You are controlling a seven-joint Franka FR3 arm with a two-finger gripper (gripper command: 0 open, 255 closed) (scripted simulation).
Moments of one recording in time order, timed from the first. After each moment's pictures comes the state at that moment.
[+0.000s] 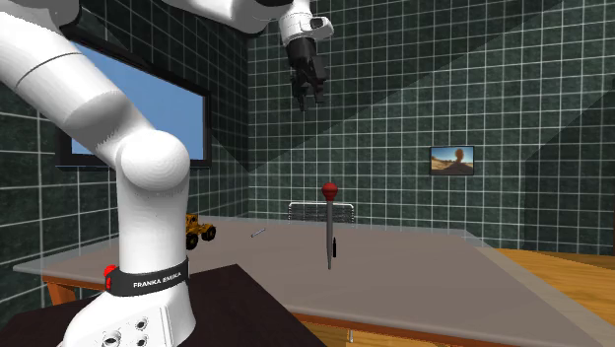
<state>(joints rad) -0.01 -0.77 -0.04 -2.27 -0.07 1.70 0.15</state>
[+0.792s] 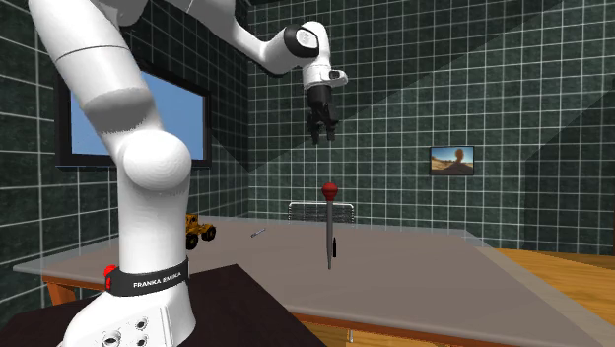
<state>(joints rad) 0.02 -0.44 0.05 -2.21 -0.04 1.84 0.27</state>
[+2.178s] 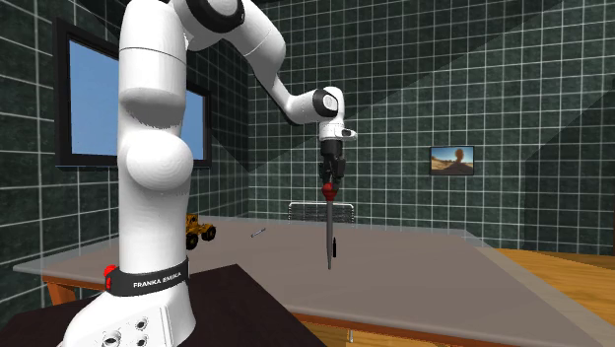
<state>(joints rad) 0.05 0.02 0.13 -2.07 -0.06 2.02 0.40</state>
